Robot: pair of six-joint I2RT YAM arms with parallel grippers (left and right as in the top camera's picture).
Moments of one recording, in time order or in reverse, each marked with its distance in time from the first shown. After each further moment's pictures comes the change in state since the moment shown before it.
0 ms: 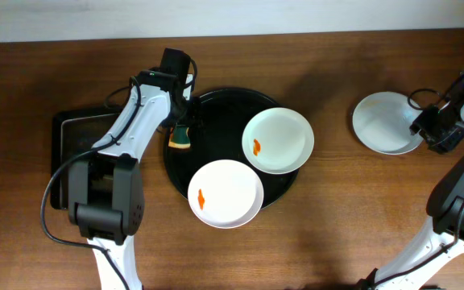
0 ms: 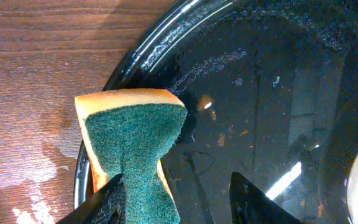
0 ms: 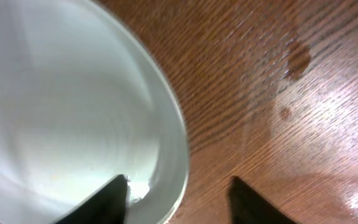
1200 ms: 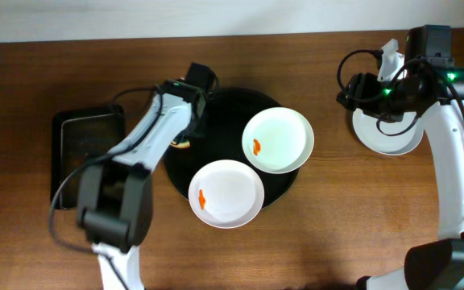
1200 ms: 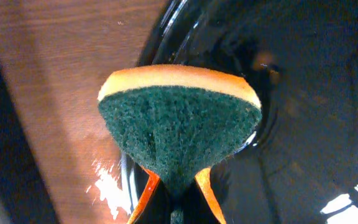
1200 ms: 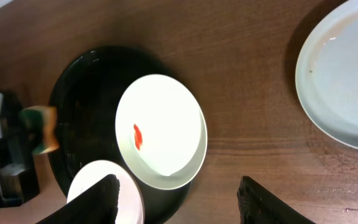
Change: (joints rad) left arm -0.110 -0.048 -0.063 -0.075 -0.340 -0.016; right arm 0.408 -0.439 0.006 -0.120 -0.343 -0.116
